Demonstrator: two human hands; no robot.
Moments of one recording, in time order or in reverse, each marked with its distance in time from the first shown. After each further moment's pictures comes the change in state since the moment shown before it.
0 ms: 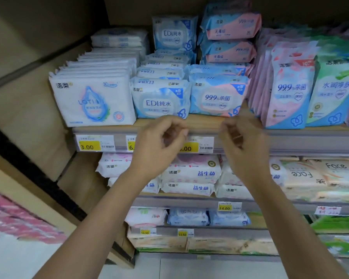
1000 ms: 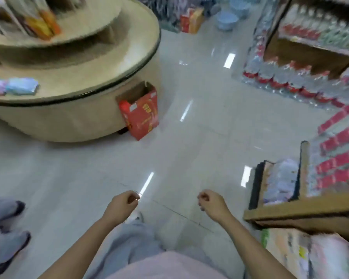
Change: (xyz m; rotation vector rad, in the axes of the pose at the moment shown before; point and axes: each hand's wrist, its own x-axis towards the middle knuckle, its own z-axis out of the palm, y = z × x) left_hand -0.650 0.217 0.099 0.254 1.330 -1.963; right_hand -0.470 -0.068 0.106 -0.025 -2.276 -0.602
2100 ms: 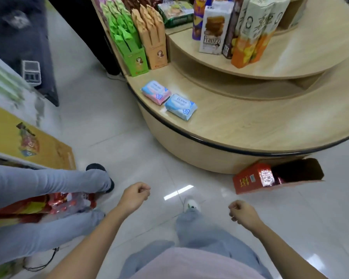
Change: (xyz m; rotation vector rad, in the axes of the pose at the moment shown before) left_hand 0.224 -0.302 -0.404 -0.630 0.395 -0.545; right_hand 0.336 -0.469 0.307 -0.467 -0.394 -0.108
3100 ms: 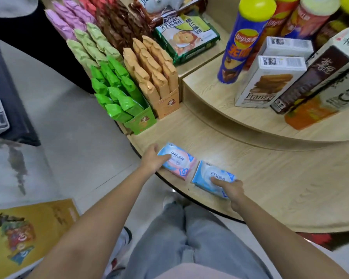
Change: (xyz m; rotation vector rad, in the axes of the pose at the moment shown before) left_hand 0.387 0.269 -0.170 0.045 -0.047 0.013; right_hand 0.290 -0.331 0.022 0.705 0.173 0.334
